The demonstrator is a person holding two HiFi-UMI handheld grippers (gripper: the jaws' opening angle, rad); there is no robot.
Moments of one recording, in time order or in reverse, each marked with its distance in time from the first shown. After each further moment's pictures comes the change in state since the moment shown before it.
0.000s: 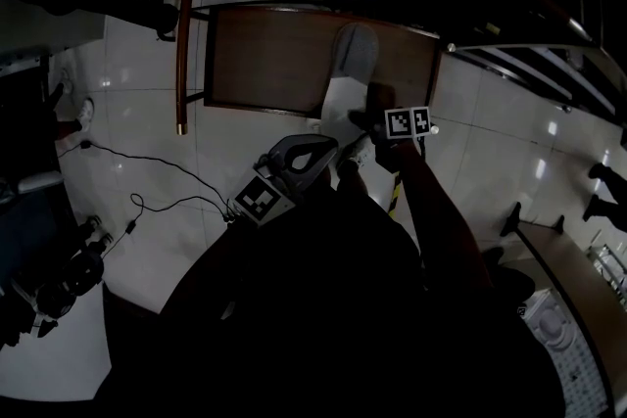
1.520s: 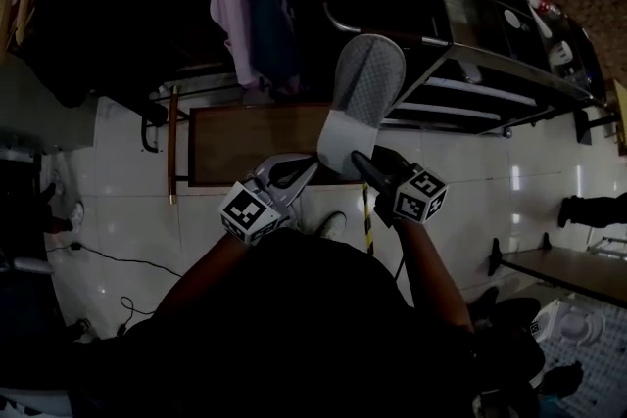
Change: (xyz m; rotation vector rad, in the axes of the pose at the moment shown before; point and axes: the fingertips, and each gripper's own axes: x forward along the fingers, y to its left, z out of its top) left arm 0.021 -0.083 0.141 0.273 -0.144 -0.114; right arm -0.281 0.251 0.043 -0.724 -0.672 -0.066
